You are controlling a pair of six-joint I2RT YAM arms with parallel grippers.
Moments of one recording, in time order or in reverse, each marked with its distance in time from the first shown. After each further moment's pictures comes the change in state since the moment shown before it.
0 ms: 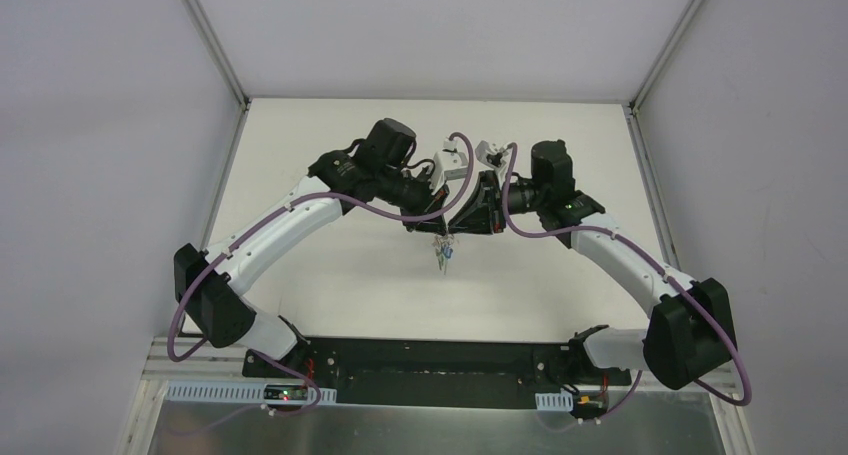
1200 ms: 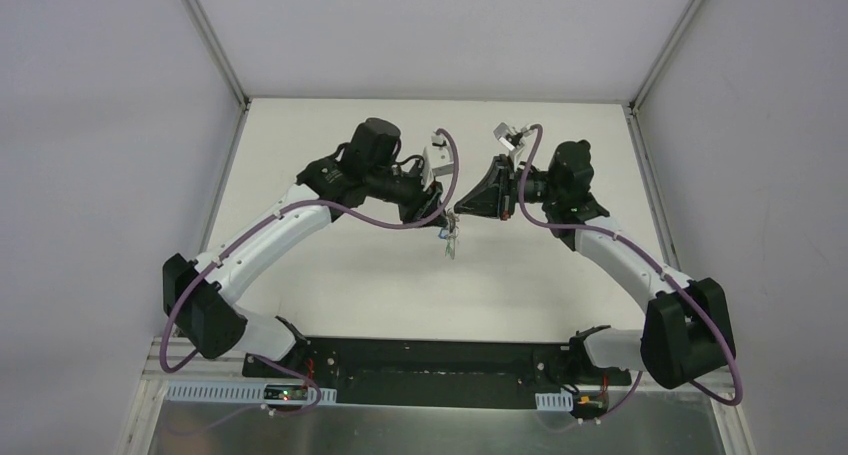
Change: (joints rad) left arm 0.045 -0.065 -0.102 0.192 0.039 0.018; right arm -0.080 0.000 -0.068 0.439 0.001 0.436
